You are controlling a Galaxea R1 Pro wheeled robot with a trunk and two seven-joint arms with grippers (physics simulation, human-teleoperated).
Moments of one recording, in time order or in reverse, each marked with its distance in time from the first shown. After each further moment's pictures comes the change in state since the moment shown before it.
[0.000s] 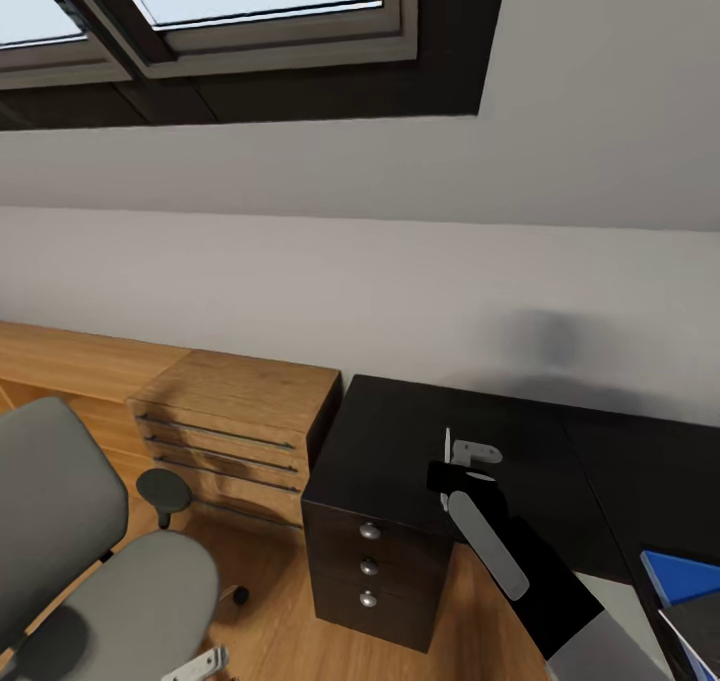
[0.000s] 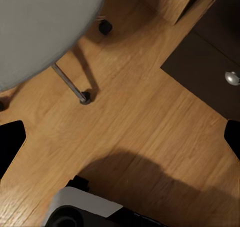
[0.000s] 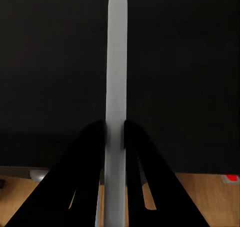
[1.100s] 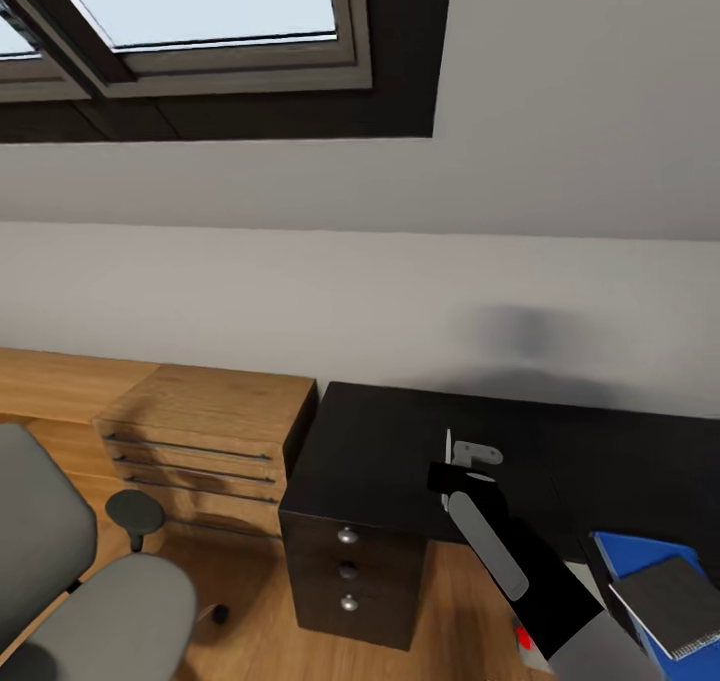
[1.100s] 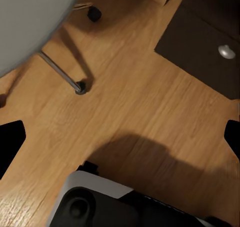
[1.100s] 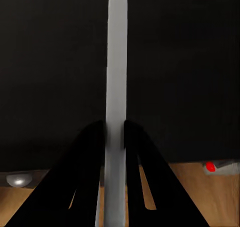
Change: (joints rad) left arm 0.000 0.015 -0.017 0.141 0.000 -0.079 -0.046; right arm 0.000 0.000 -0.002 0.008 0.001 -0.005 0.000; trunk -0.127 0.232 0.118
